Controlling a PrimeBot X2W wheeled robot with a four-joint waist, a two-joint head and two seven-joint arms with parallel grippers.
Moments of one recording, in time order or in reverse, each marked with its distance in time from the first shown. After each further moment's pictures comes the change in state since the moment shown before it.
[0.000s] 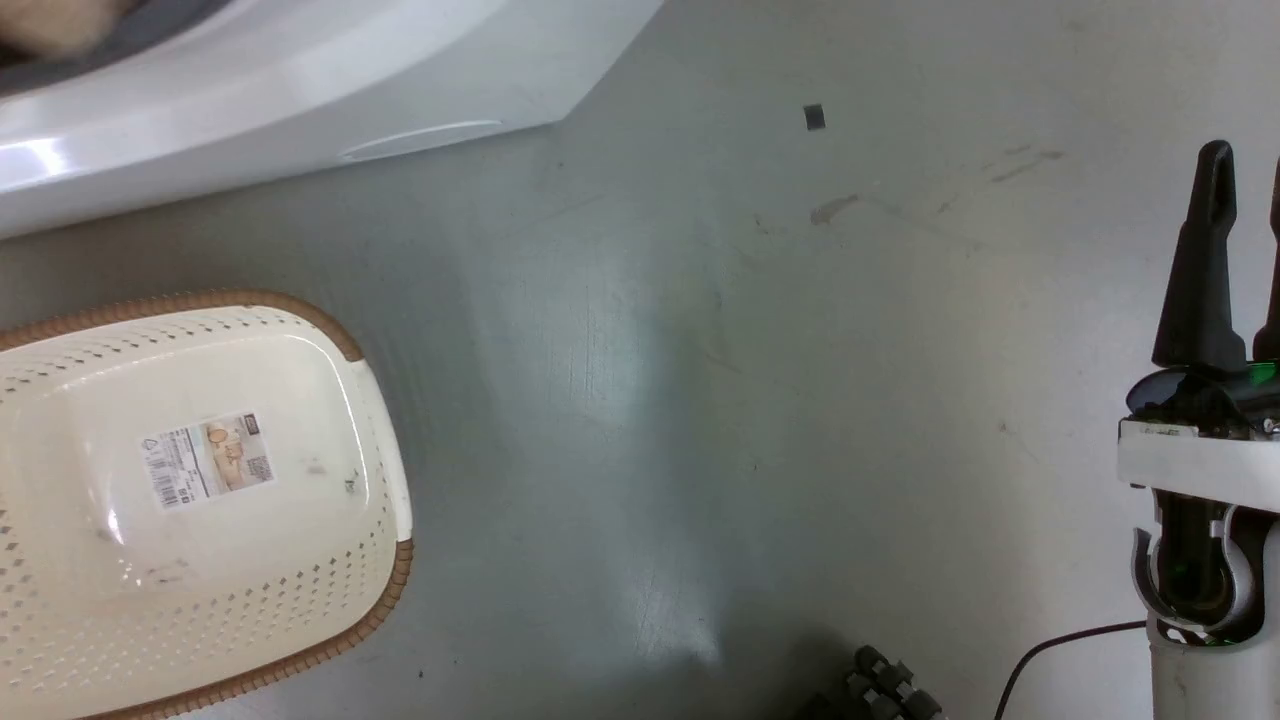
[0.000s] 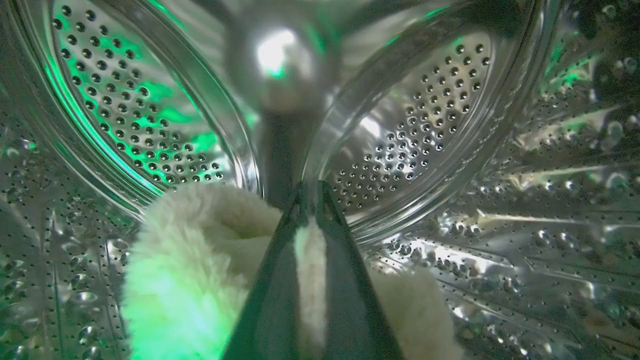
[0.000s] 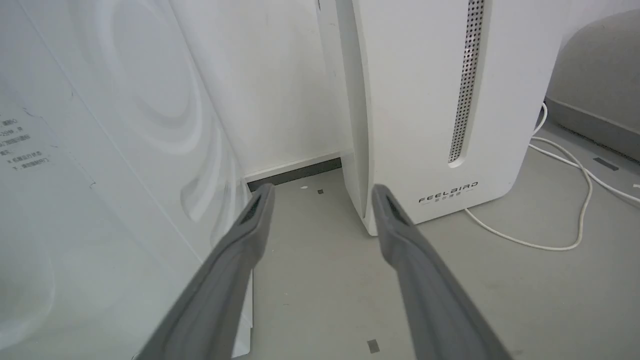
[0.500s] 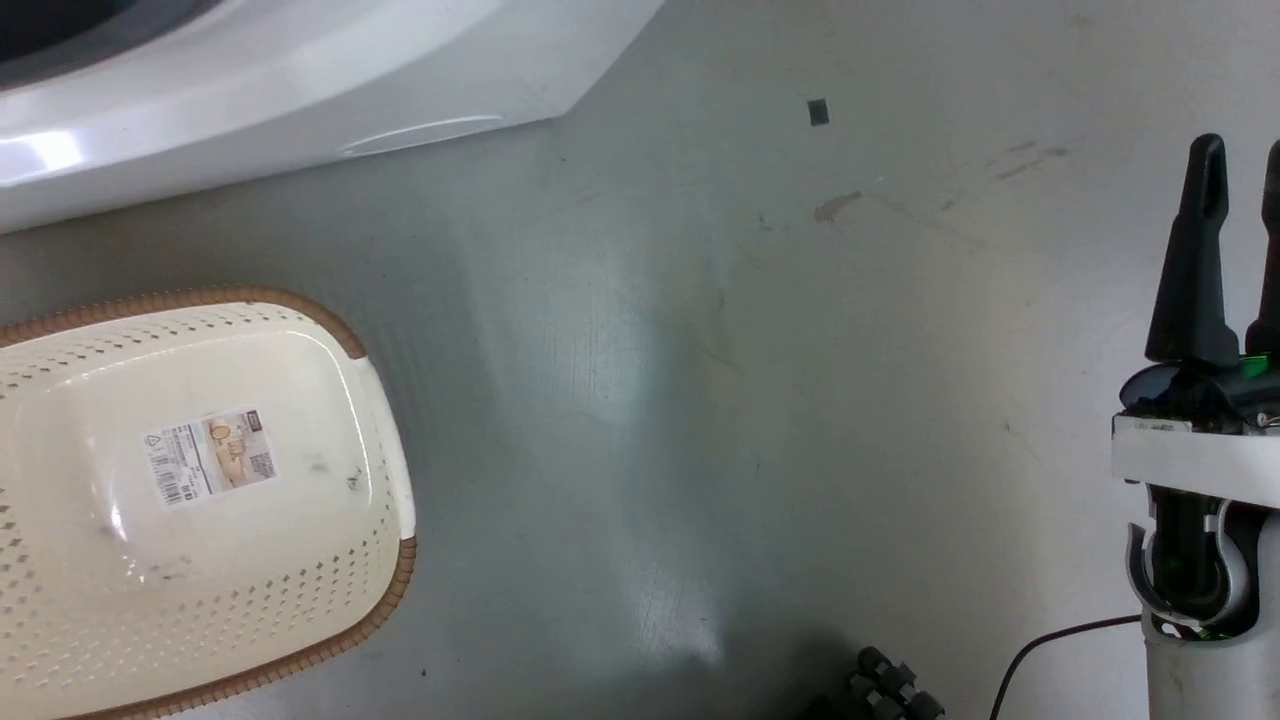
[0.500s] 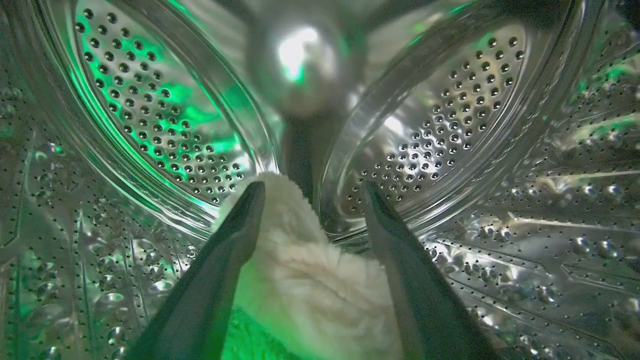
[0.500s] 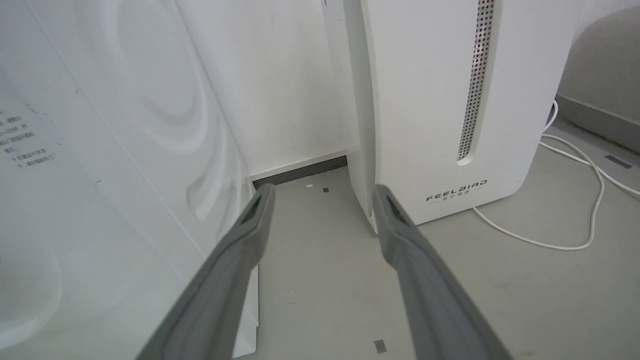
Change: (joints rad) left arm -0.090 0.009 -0.028 0.097 0.016 0.026 -0.003; right arm -0.011 0.000 0.010 0.005 0.006 0.000 0.000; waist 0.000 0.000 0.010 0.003
